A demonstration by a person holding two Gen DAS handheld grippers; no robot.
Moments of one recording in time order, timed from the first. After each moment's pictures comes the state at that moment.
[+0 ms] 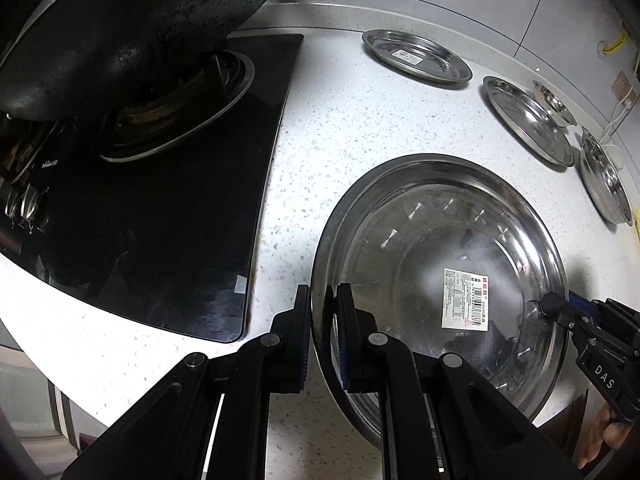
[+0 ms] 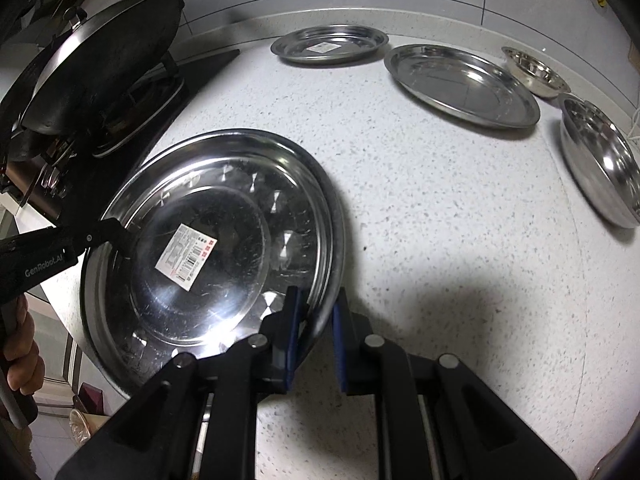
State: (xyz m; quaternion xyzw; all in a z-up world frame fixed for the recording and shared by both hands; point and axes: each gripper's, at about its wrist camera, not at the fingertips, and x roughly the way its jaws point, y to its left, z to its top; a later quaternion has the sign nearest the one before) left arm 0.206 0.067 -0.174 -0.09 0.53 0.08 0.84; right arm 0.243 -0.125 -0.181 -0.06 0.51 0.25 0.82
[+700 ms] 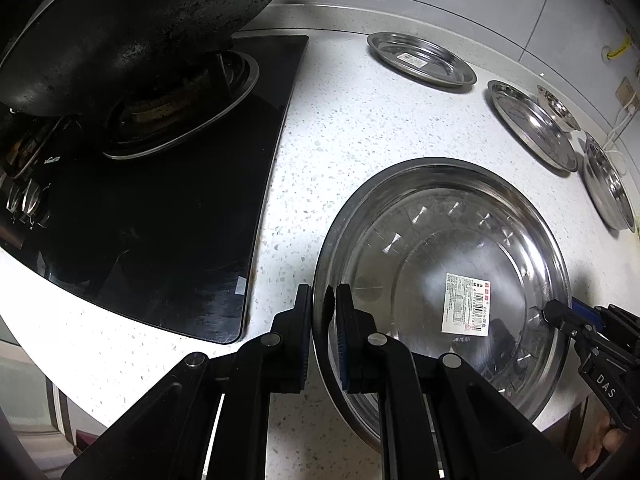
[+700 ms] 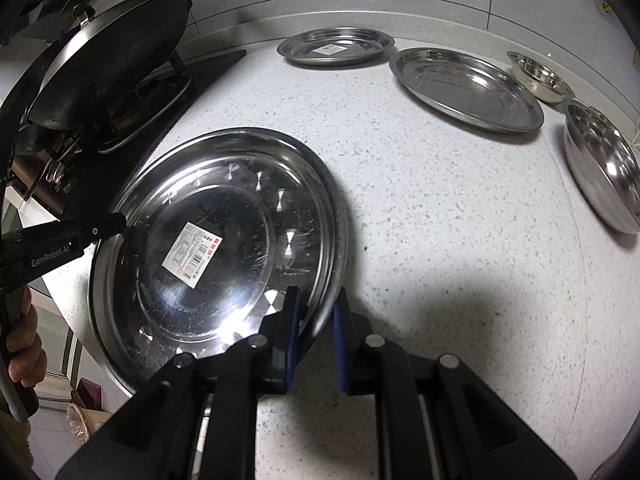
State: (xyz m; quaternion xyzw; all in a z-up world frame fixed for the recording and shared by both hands) left arm 0.206 0.067 -0.175 -0.09 0.53 0.09 0.84; right arm 0.239 -0.125 -0.181 -0.06 0.51 0.25 0.82
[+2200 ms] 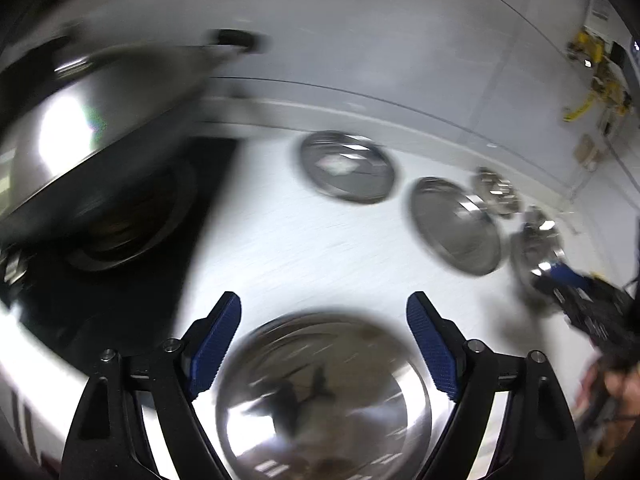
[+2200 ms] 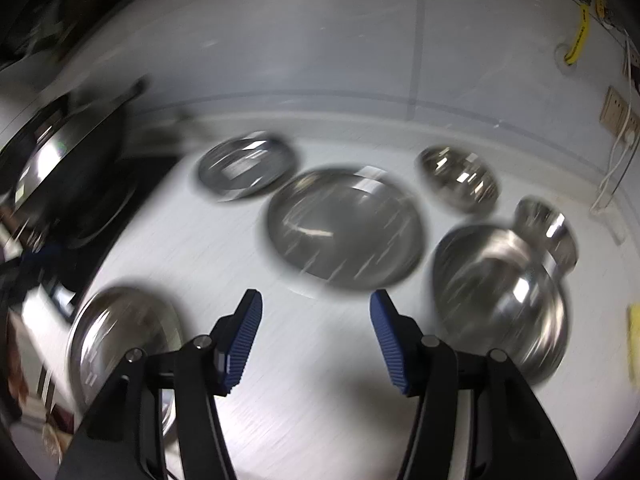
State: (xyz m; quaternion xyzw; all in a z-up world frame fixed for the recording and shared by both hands) left arm 0.279 0.011 -0.086 -0.13 0.43 0.03 0.89; right arm 0.363 -0.228 -0.099 -0.06 0.42 0.22 0.88
